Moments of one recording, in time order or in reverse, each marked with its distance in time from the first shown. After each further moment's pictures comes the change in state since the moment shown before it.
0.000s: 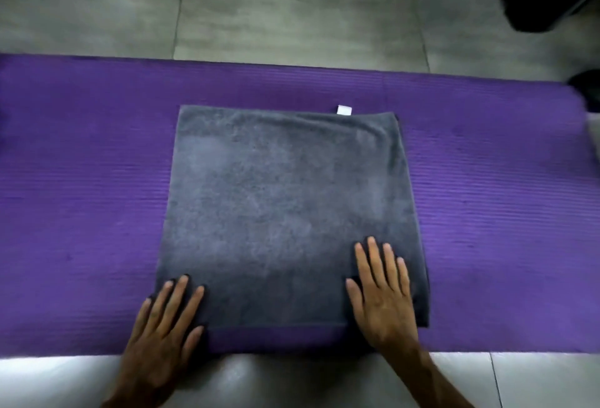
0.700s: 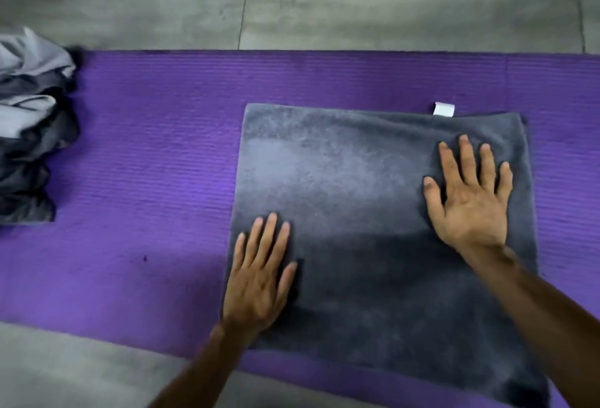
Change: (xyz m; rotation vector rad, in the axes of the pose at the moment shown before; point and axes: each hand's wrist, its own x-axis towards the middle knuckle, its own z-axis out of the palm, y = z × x) left_hand 0.129 0.020 -0.015 -0.074 -0.057 -0.083; right_hand 0.222 0.001 -0.022 0.022 0.053 0.058
